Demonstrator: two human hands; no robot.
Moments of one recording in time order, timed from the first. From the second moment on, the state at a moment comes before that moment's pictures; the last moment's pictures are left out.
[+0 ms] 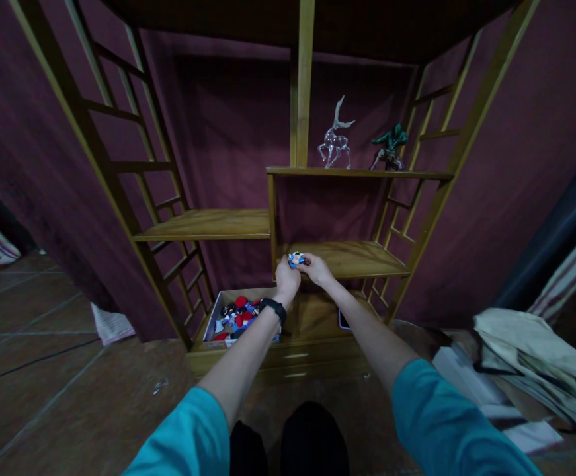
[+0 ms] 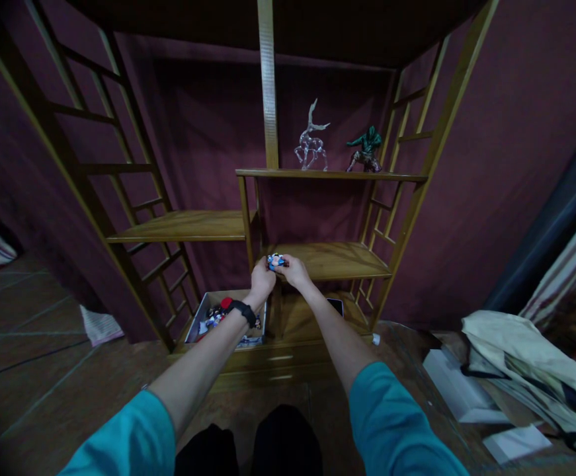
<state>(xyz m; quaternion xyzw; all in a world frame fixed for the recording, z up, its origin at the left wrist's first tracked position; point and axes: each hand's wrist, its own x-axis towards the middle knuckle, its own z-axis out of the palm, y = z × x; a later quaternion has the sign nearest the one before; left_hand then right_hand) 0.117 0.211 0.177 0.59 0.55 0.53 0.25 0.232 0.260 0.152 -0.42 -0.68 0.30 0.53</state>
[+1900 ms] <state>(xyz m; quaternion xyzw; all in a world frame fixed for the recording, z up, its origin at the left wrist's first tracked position) 0.113 0.199 0.154 0.69 0.52 0.49 0.12 0.224 0.234 0.167 -0.58 -0.75 0.06 0.31</state>
